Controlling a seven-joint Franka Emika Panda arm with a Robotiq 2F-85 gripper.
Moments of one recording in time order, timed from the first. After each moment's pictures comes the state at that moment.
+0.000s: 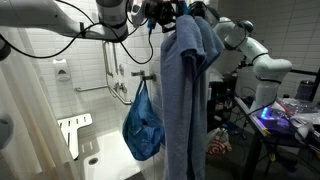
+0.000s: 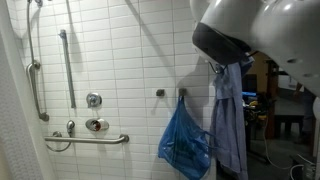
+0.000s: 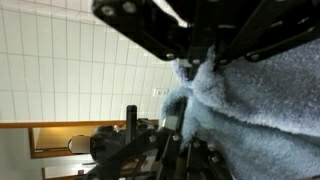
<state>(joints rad) -2.16 -0.95 1.21 -1.95 0.04 2.50 2.60</state>
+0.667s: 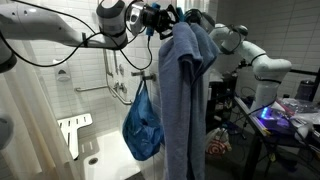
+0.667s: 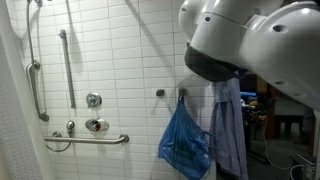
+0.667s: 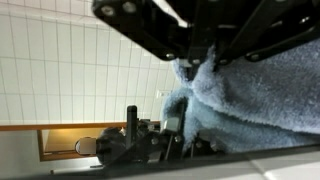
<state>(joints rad) -2.18 -1.07 1.23 -1.96 0.12 2.50 2.60</state>
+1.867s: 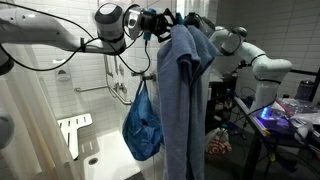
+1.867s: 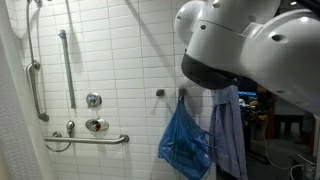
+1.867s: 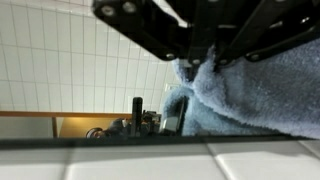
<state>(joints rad) -2.15 -1.11 1.24 -2.02 0.11 2.58 2.58</state>
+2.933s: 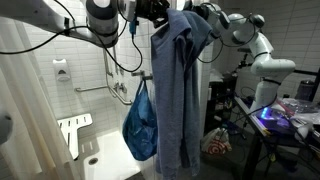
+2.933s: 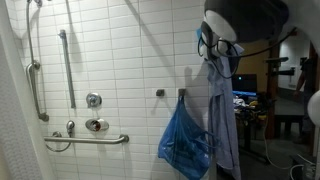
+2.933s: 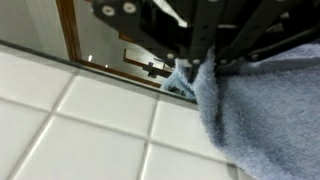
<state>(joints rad) -1.93 -0.83 1.13 -2.18 0.10 3.09 1.97</state>
